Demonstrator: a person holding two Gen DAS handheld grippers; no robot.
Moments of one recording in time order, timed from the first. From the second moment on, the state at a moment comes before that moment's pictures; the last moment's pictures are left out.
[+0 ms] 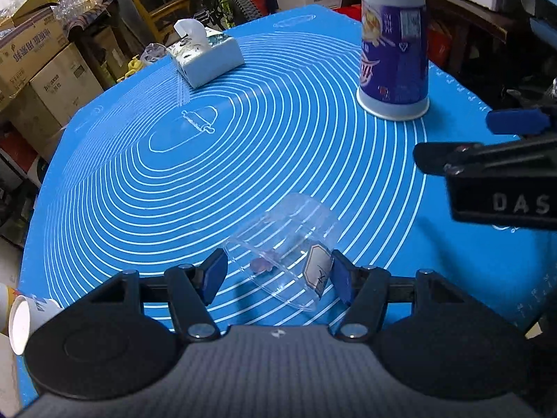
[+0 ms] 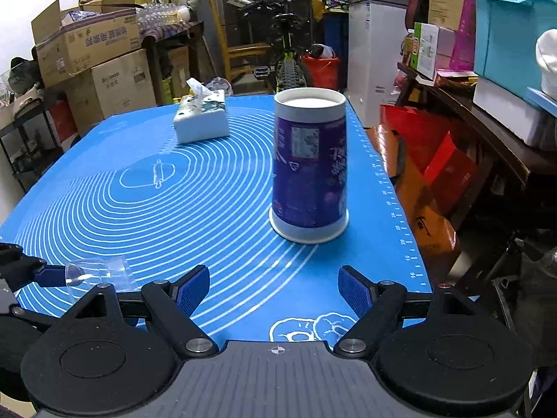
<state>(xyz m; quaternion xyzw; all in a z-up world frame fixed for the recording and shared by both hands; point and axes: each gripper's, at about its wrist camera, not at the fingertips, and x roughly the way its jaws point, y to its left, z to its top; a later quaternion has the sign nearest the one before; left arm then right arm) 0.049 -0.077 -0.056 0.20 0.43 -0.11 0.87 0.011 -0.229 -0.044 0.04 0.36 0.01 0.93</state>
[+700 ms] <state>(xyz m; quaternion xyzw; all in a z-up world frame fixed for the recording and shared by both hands) 0.034 -0.075 -0.040 0.19 0.40 -0.13 0.89 0.007 -0.234 -0.034 0.05 0.35 0.00 0.93</state>
